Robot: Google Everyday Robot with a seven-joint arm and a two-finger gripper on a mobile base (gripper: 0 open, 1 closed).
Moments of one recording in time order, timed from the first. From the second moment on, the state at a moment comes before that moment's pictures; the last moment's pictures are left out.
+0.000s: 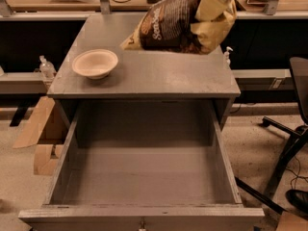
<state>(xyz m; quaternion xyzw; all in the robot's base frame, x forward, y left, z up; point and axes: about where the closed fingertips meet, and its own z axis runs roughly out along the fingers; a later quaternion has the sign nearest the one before) 0.569 -0.120 1.061 -0.49 0.82 -0.02 0.29</state>
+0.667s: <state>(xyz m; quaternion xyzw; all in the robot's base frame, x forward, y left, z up) 0.609 -0.116 1.081 -0.46 0.82 -0.04 0.33</state>
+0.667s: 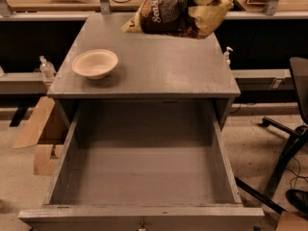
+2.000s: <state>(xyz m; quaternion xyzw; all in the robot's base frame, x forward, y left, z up) 0.818 -0.021 1.046 -0.32 0.85 -0.05 0.42</state>
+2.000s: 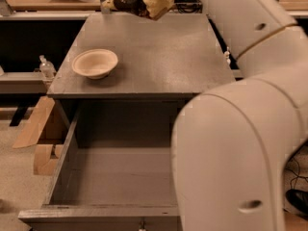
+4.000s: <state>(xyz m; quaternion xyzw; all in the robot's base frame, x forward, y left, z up) 0.876 -0.018 0.981 -0.25 0.88 -0.08 0.40</state>
